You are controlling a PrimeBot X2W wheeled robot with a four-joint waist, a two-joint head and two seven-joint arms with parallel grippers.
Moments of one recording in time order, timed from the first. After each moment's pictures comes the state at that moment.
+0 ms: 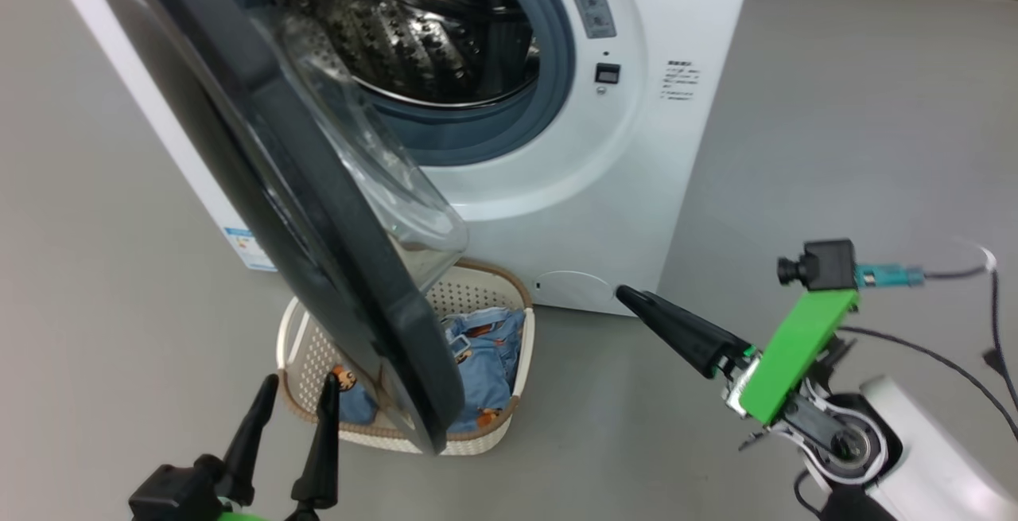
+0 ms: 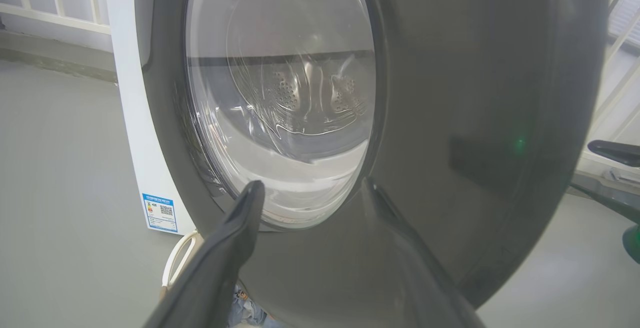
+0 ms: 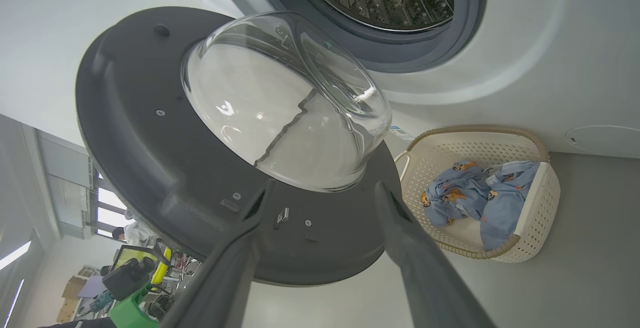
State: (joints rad) left arm 0.02 0.09 -0.18 0.06 -0.41 -0.13 -0.26; right arm -0.41 -0.34 0.48 0.21 1.42 0.13 0.33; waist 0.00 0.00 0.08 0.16
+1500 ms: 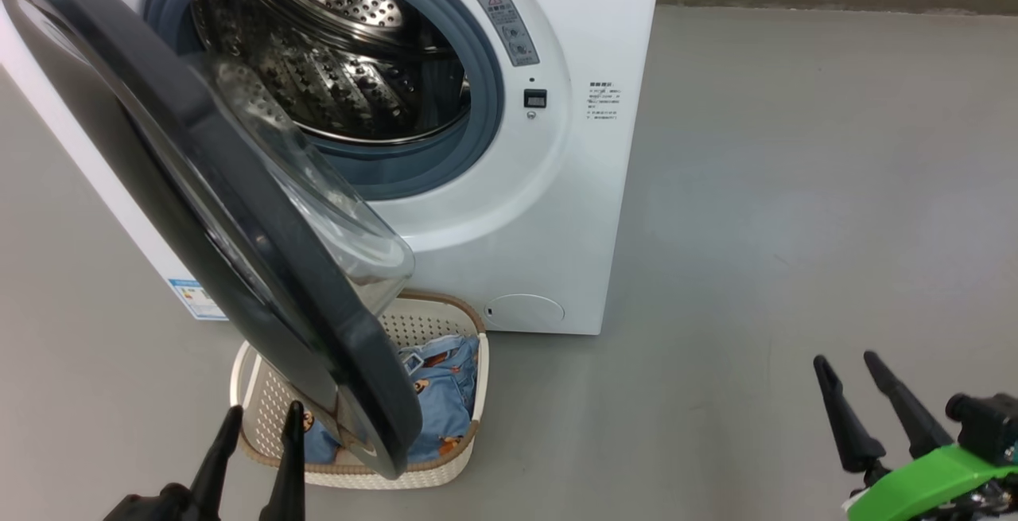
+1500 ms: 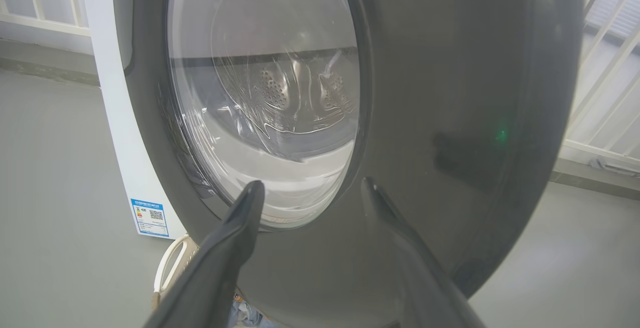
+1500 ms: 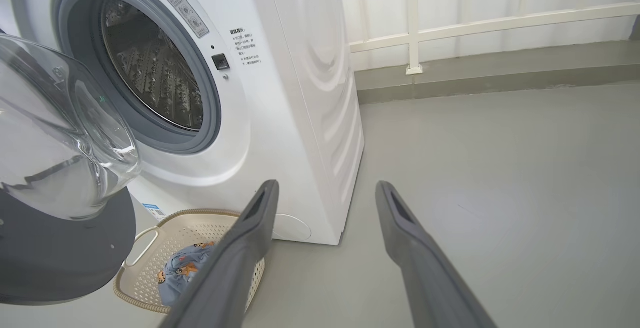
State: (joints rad) left arm 0.09 0.11 -0.12 0.05 -0.41 -0.13 -0.26; right arm -0.08 -0.35 0.14 0.31 0.59 0.13 -0.25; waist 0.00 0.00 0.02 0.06
